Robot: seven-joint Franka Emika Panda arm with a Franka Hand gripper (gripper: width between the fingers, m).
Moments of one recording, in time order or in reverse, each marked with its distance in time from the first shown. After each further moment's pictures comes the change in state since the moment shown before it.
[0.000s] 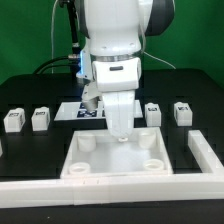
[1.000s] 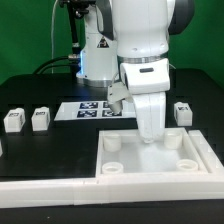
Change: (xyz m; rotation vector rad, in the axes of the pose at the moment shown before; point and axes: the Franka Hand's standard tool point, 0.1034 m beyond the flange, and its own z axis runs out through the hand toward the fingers) arm 0.040 0.001 0.003 -0.007 0.016 -0.028
